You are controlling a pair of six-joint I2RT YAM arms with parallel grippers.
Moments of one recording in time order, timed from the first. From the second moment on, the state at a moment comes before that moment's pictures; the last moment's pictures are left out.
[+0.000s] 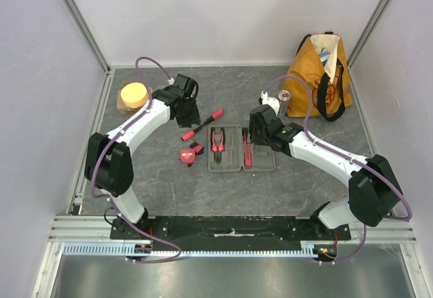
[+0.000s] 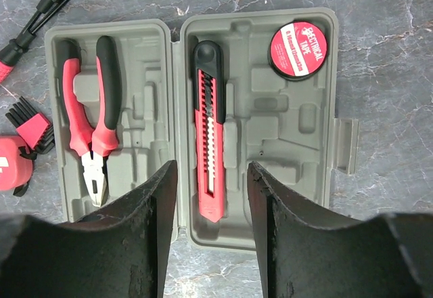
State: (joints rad) left arm -0.46 1.71 1.41 -0.73 -0.05 -0.64; right arm 0.66 1.45 1.00 -0.39 0.32 0.61
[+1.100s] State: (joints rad) left arm -0.42 2.00 1.42 -0.65 -0.07 -0.07; right arm 0.53 1.55 1.07 -0.41 0.21 0.59
